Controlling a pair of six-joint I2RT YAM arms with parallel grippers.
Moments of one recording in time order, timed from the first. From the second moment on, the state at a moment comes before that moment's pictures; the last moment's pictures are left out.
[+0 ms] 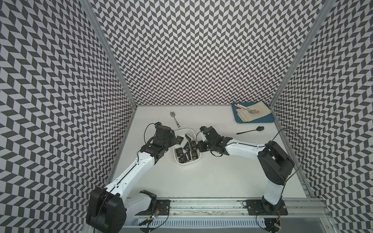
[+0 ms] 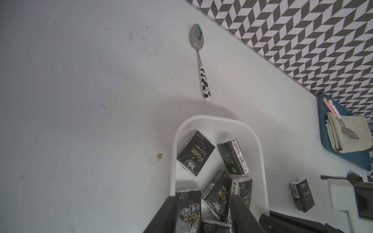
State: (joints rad) left arm -0.36 1.16 0.83 -0.40 -0.17 -0.72; right arm 0.77 1.84 1.15 -0.13 -0.16 0.52
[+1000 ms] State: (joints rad) left arm -0.32 1.15 0.83 -0.41 -0.16 -0.69; right arm 0.41 1.79 1.15 -0.26 0.01 0.31
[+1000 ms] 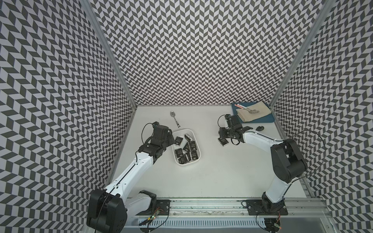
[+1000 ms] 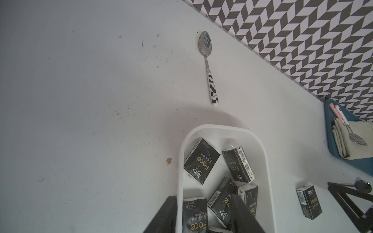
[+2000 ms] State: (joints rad) left arm -0.32 1.14 0.83 -0.41 -0.15 -0.70; right arm 0.43 1.71 0.83 -0.01 -0.18 0.50
